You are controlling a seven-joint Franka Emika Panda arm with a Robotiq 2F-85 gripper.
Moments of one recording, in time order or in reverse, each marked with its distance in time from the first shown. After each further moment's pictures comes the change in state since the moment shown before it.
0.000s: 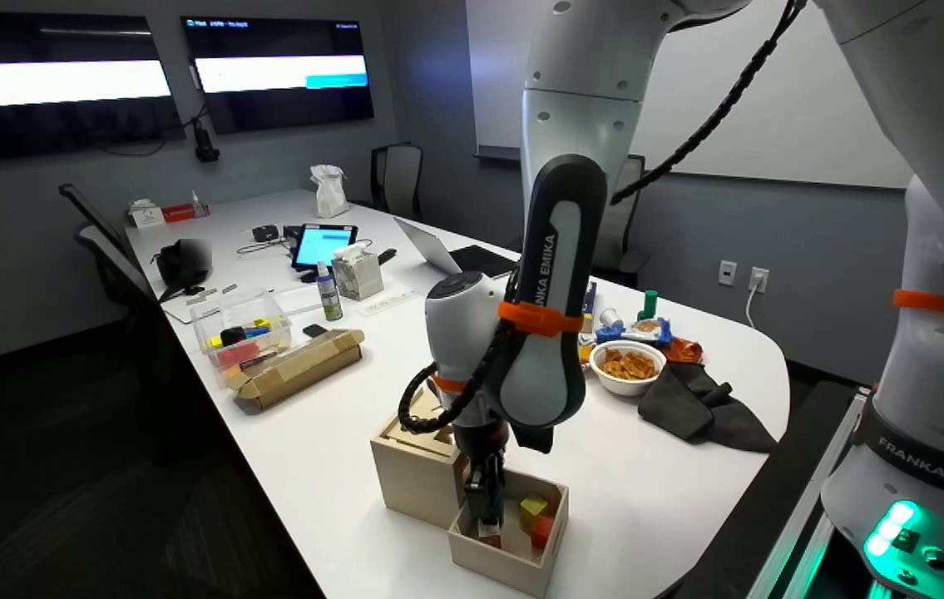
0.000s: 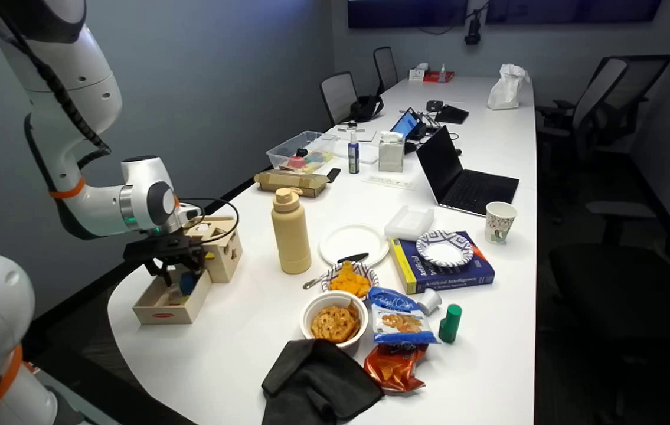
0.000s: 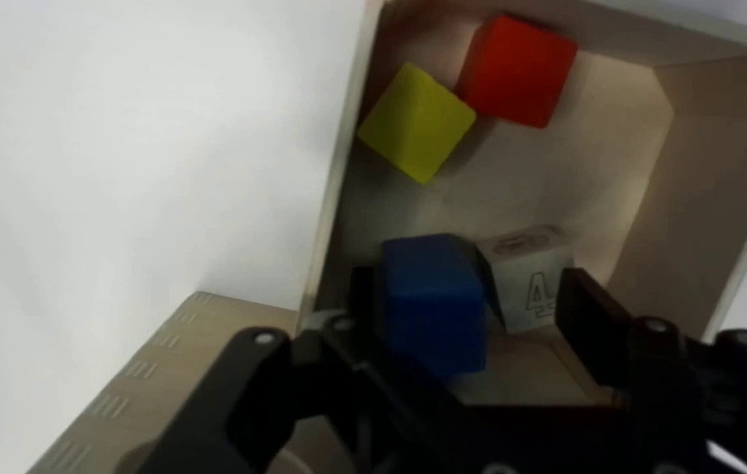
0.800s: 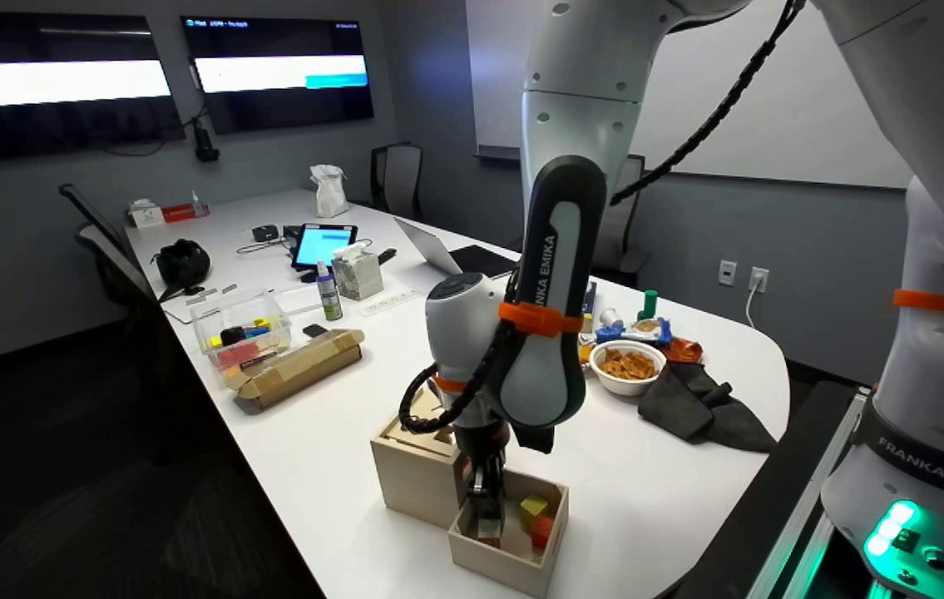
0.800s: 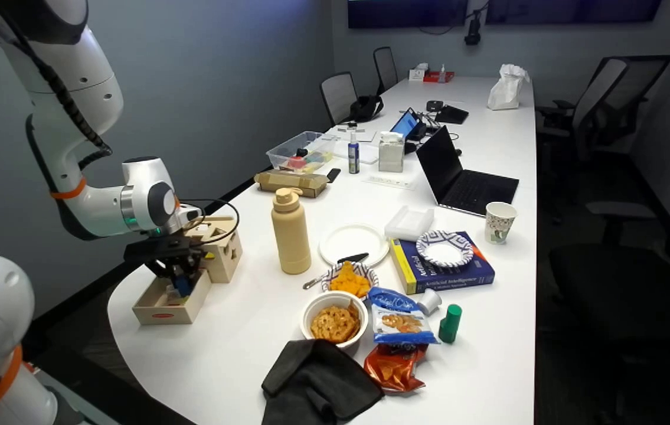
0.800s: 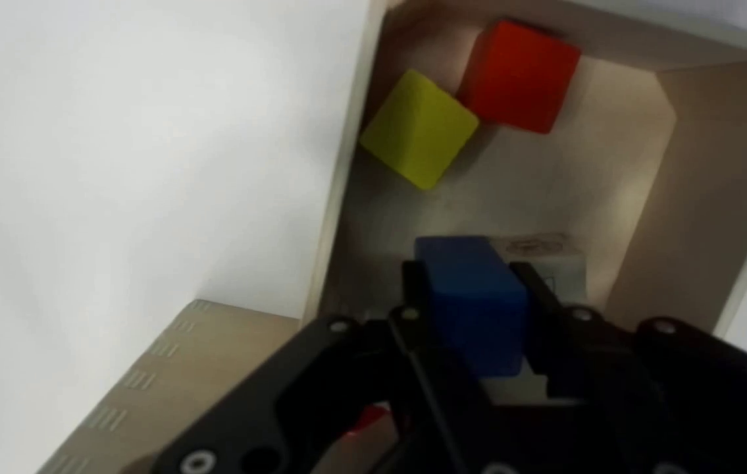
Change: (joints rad) arm -0.008 0.003 0.006 0.000 -0.002 -0.005 0.000
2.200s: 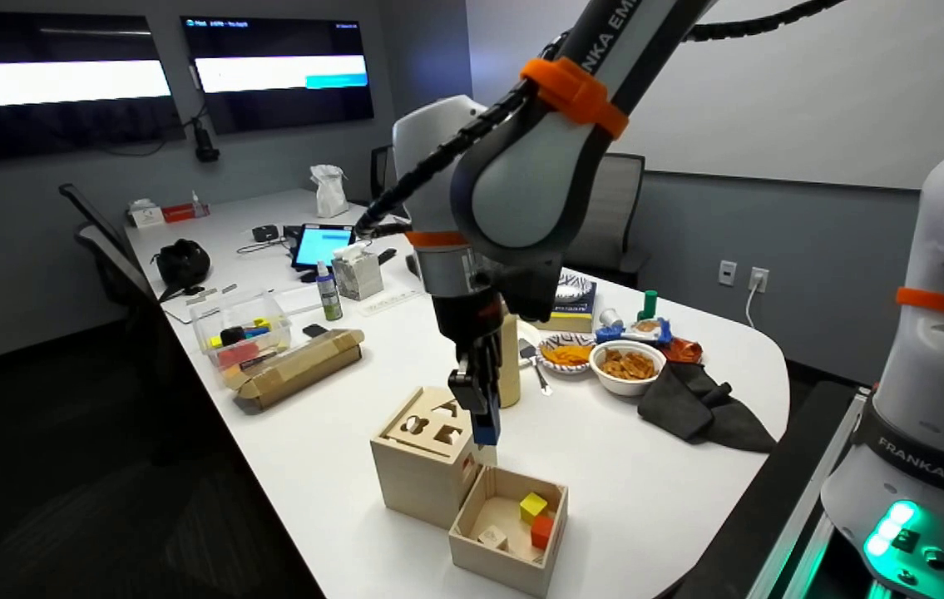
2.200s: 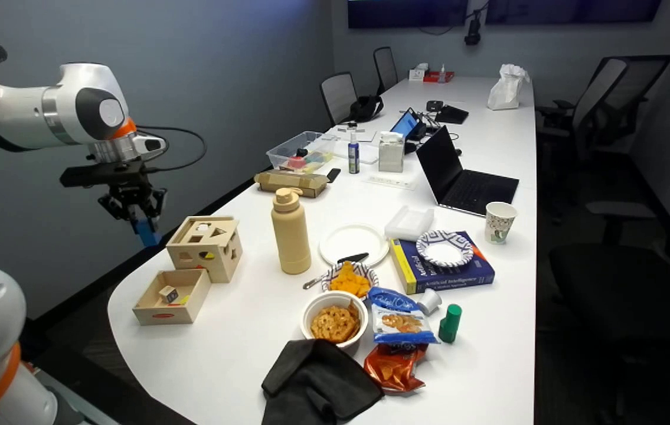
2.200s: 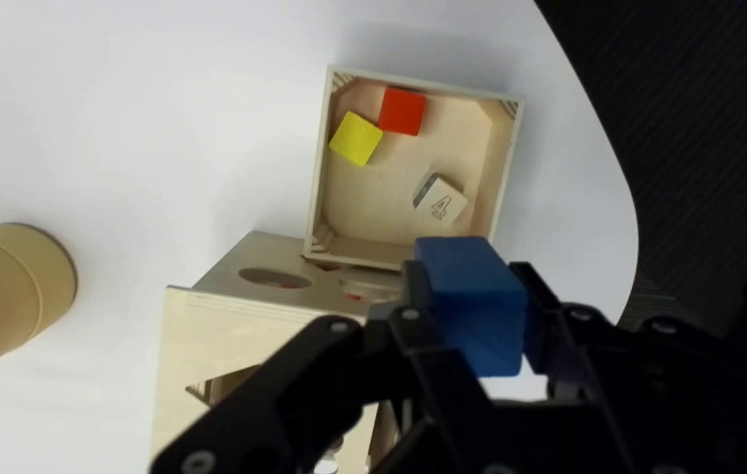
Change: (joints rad) arm -0.109 -0.541 0.200 -0.097 0.184 -0.451 -0.022
